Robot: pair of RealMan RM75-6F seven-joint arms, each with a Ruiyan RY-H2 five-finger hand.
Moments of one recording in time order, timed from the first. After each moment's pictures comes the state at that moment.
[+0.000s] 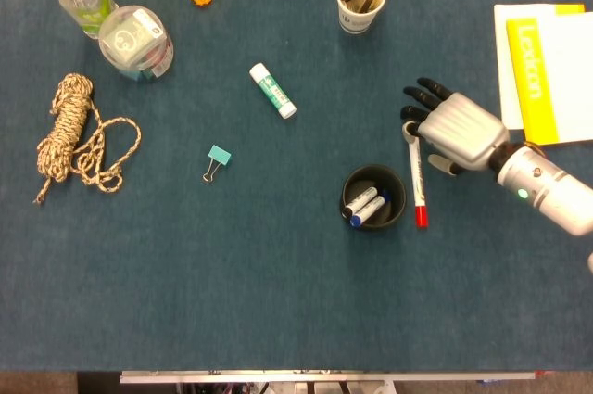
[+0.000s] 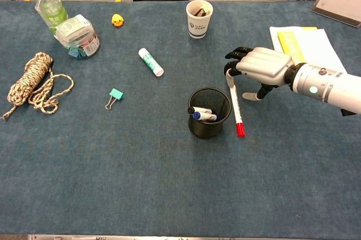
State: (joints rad) left arm 0.02 -1.08 -0.07 -1.57 1.40 1.54 -0.01; right arm 0.78 -1.52 -0.06 -1.20 -1.59 0.82 -0.05
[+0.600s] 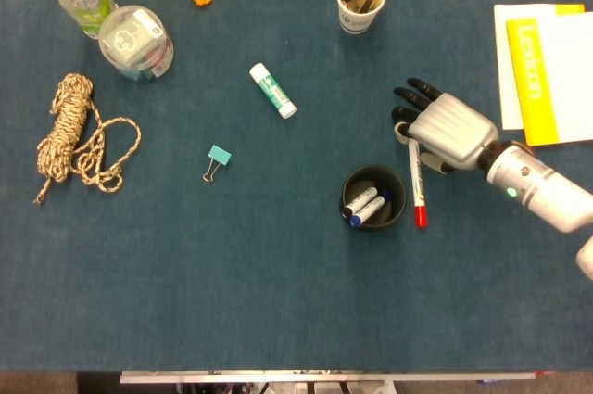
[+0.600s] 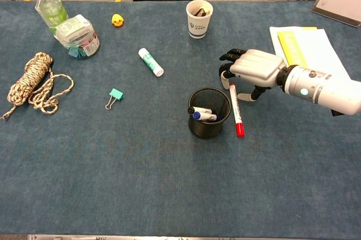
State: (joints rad) left arm 0.03 -1.08 -0.07 -1.58 1.40 1.55 0.00; right arm 0.79 -1.58 -0.07 -1.11 -1.62 0.83 -0.02
